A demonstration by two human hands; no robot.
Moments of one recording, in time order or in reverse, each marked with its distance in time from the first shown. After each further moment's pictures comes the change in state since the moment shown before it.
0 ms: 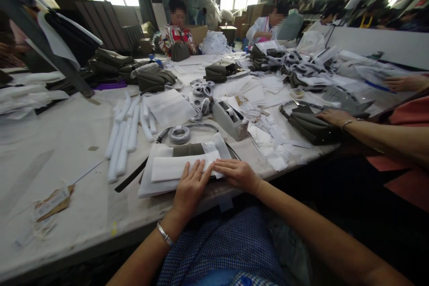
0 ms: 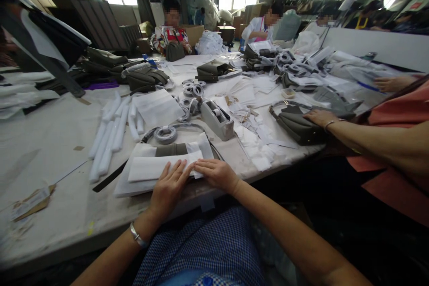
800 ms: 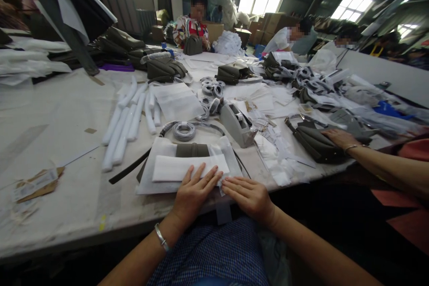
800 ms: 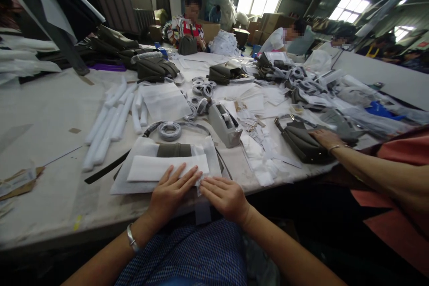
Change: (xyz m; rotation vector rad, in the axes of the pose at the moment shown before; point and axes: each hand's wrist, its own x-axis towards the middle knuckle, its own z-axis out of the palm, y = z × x) left_hand -0.003 0.009 0.000 -0.149 -0.004 -0.092; right_hand -0.005 -0.034 -0.033 -0.184 -0.017 -0.143
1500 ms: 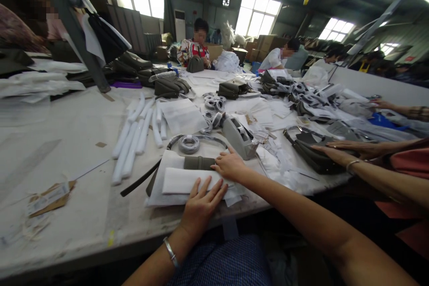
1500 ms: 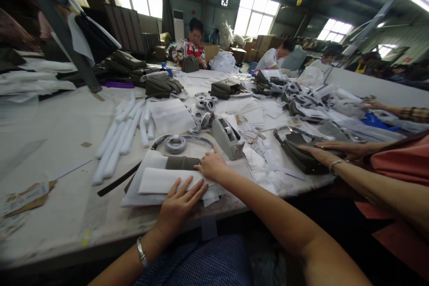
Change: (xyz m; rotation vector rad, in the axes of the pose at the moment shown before) left_hand 0.001 -0.001 0.004 0.068 0.036 0.042; right_hand 0.105 0.072 0.062 -0.229 -0.699 0.371
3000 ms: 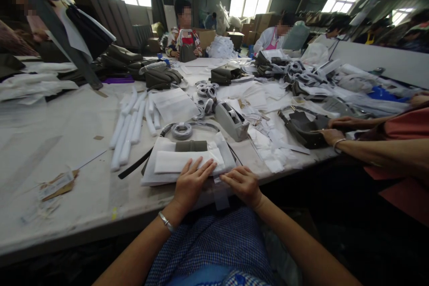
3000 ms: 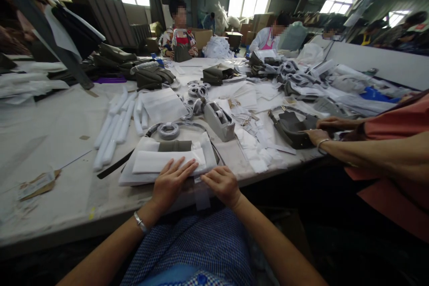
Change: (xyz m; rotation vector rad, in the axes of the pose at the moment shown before) left_hand 0.002 -0.001 -0.009 -0.145 -0.089 -0.053; right_hand -0.140 -0.028 0.056 0.210 0.876 -0.167
